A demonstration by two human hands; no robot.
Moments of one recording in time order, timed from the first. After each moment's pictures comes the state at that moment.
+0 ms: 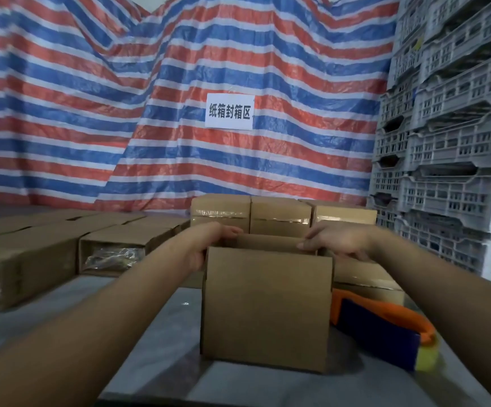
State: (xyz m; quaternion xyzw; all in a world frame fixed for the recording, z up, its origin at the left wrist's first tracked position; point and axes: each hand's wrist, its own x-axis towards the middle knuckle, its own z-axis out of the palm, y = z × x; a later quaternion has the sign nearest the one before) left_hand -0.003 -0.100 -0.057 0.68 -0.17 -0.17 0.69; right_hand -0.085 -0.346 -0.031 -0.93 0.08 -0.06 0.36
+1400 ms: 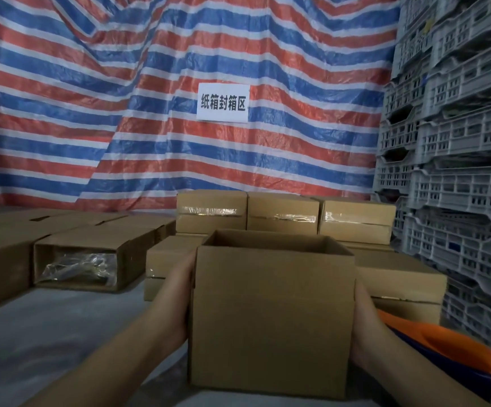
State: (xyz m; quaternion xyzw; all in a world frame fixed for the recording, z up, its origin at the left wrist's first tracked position) left_hand 0.012 -0.110 -0.136 0.53 -0.22 -0.15 0.80; right_hand -0.065 -0.328 -0.146 -0.54 0.11 -0.19 0.81
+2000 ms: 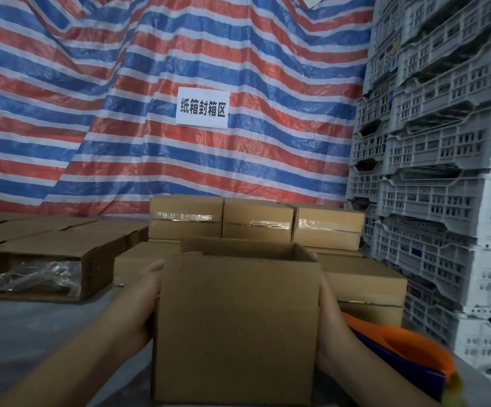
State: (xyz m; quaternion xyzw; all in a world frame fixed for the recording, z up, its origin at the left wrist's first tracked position) left_hand 0.014 -0.107 -0.133 0.57 -0.22 -0.12 0.79; right_hand -0.076 -0.314 -0.138 -0.53 0.10 -0.19 0.82
